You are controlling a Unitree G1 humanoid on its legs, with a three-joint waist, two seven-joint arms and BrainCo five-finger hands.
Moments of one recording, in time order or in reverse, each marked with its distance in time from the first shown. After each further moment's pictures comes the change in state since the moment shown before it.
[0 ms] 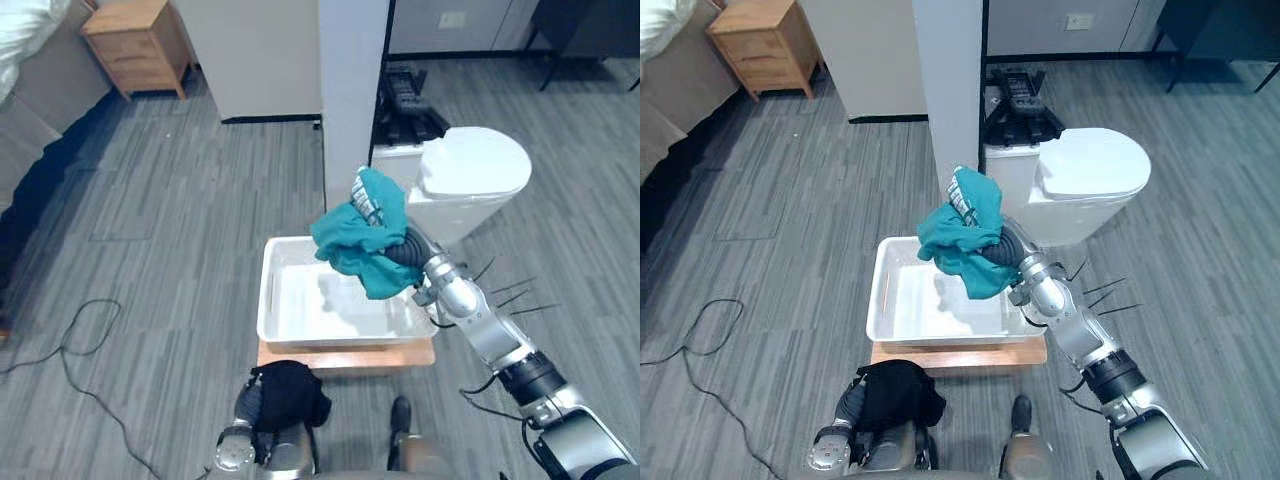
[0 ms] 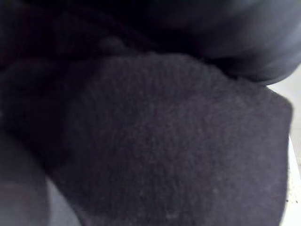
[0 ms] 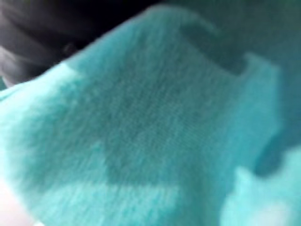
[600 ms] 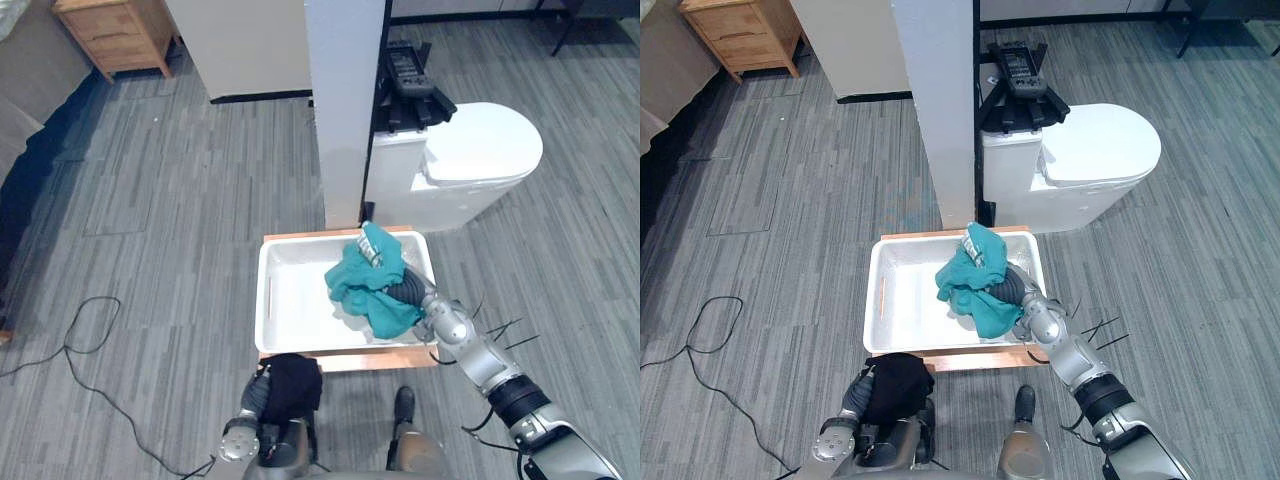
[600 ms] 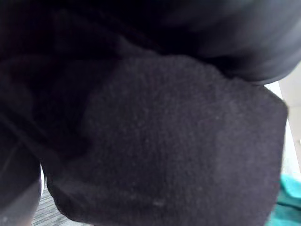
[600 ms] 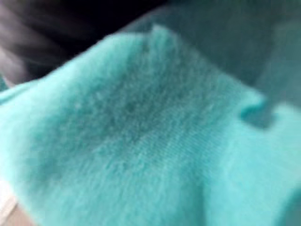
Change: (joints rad) left arm -0.031 0.021 -0.066 -0.022 -0.012 -0.010 -0.021; right arm 0.069 0.072 -0.020 0.308 -0.066 0.025 0.043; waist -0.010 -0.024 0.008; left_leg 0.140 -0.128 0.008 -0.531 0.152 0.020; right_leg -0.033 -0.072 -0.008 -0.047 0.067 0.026
